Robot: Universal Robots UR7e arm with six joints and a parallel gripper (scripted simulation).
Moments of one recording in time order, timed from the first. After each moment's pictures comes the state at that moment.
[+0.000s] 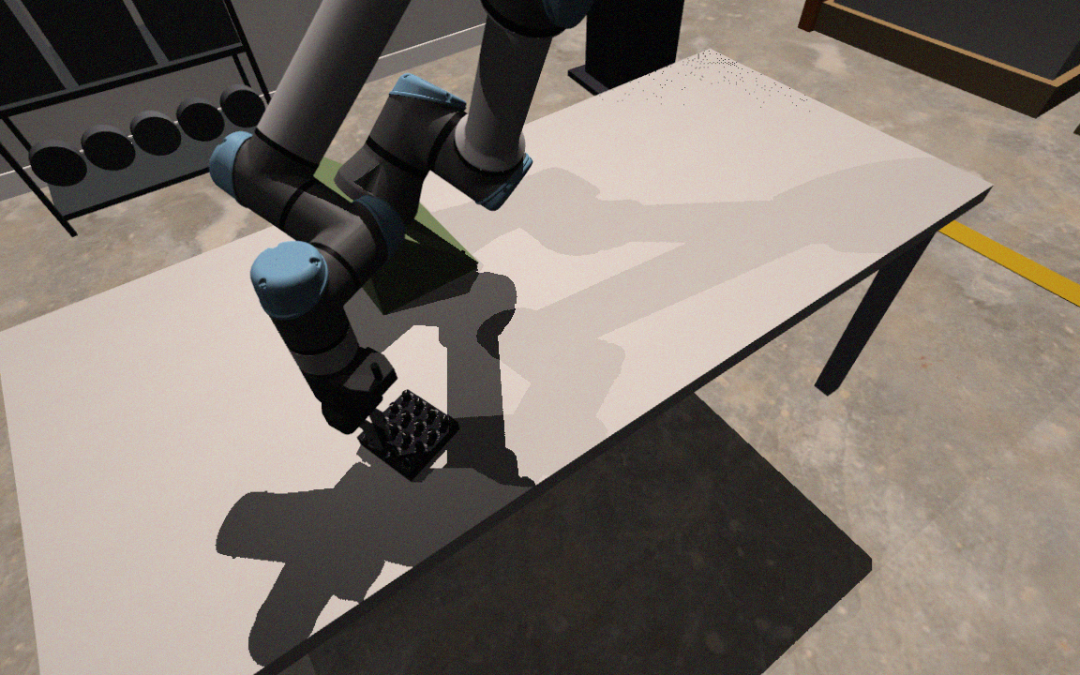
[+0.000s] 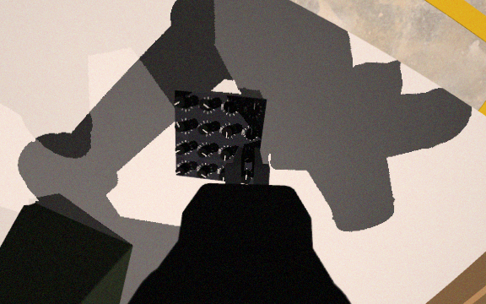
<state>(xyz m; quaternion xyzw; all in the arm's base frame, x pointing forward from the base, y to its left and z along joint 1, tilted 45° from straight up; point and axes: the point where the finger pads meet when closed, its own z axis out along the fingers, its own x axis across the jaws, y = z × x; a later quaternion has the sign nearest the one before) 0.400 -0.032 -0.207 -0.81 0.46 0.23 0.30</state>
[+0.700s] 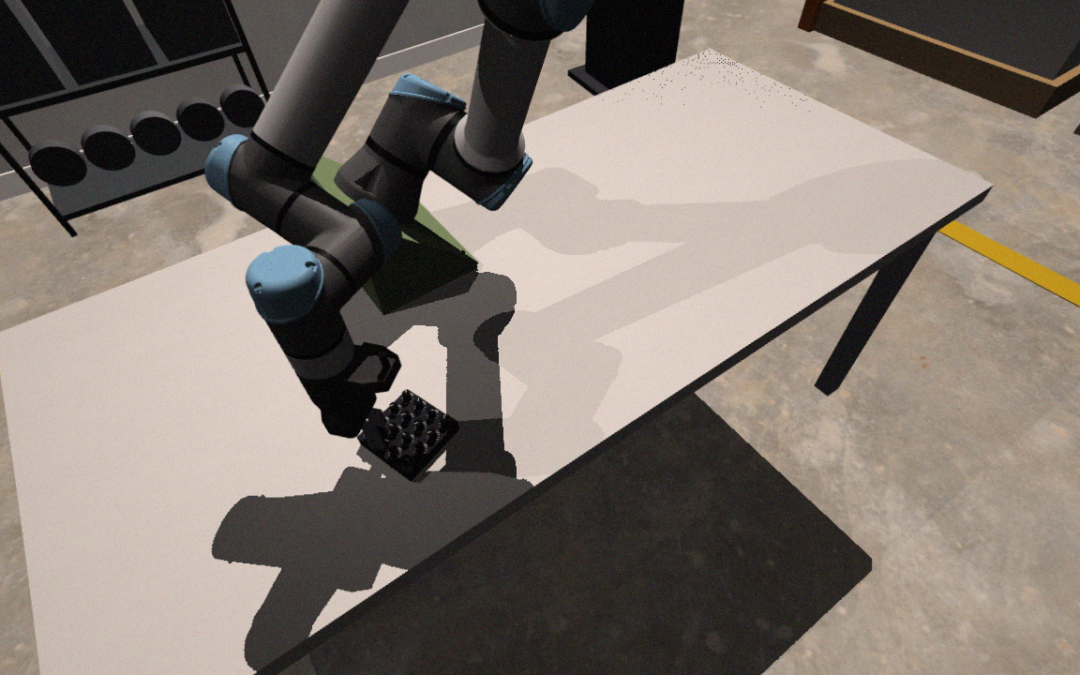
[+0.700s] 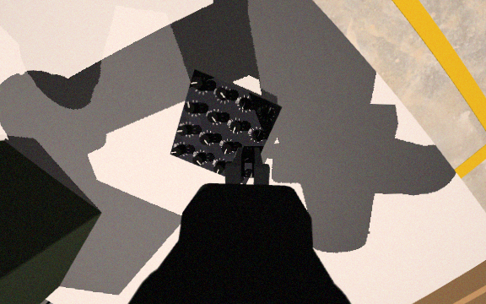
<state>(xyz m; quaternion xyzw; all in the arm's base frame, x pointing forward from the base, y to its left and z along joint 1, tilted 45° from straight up) 0.399 -0.032 -0.207 -0.86 0.33 0.19 0.33</state>
